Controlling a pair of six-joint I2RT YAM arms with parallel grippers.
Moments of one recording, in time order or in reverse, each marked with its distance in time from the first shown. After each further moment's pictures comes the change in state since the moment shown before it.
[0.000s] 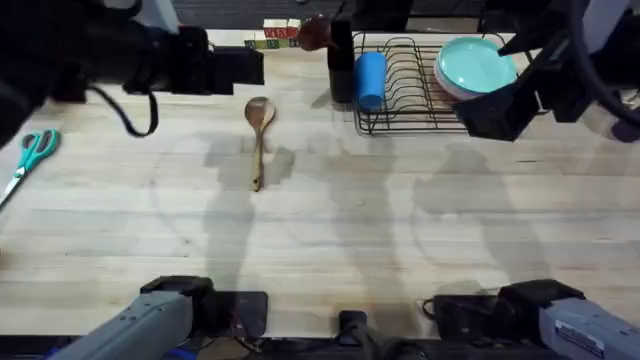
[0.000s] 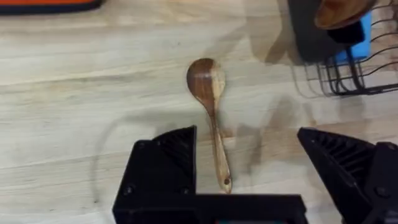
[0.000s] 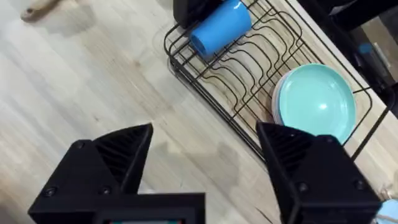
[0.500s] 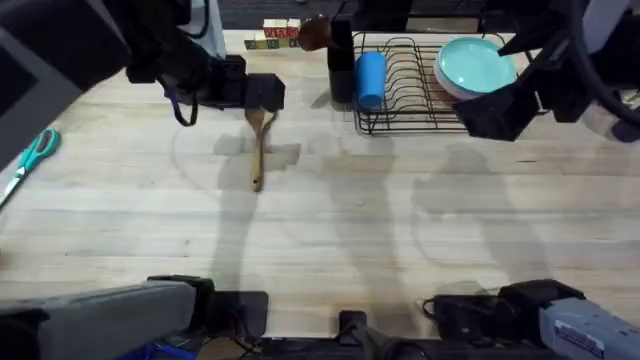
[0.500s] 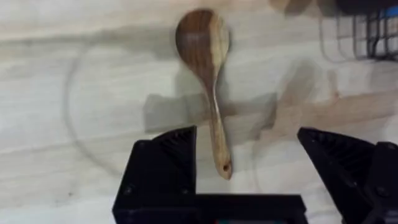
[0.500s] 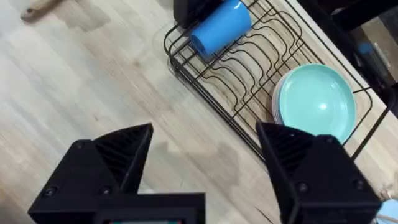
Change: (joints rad) left arm -0.046 0.285 0.028 -0.040 0.000 -0.007; right arm 0.000 0.000 0.000 0.000 0.000 0.000
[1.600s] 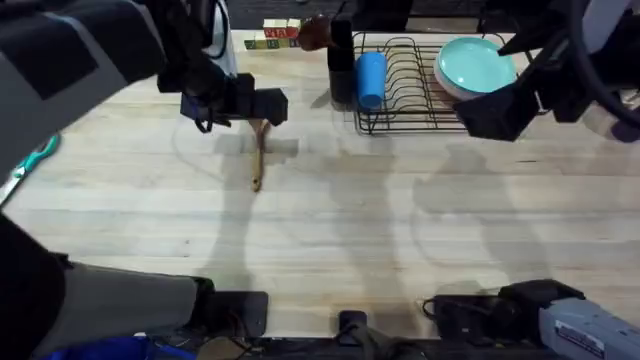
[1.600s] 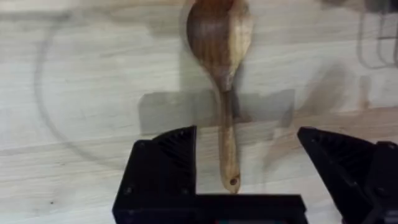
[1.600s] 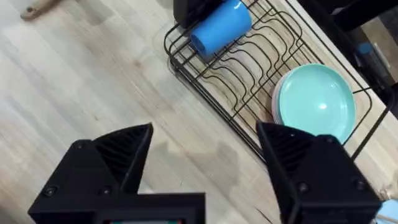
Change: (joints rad) left arm 0.000 0.130 -0.044 0.072 -0.011 -0.056; right arm 0.000 0.000 0.000 0.000 0.000 0.000
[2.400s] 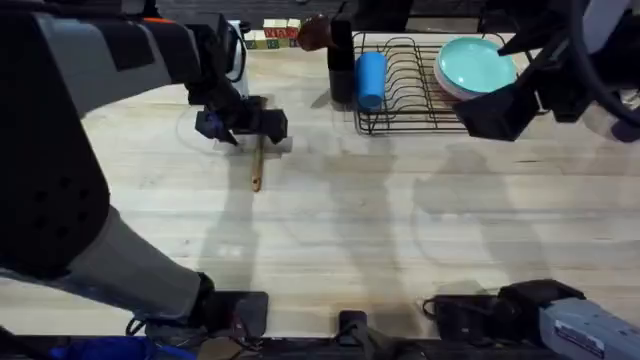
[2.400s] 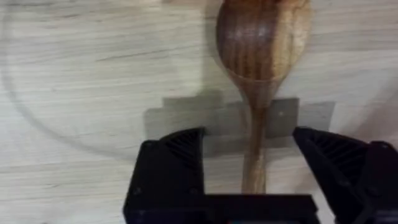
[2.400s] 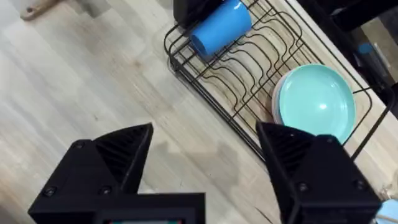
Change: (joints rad) left arm -0.003 0.203 -0.021 0.084 -0.059 -0.013; right arm 0.000 0.000 0.000 0.000 0.000 0.000
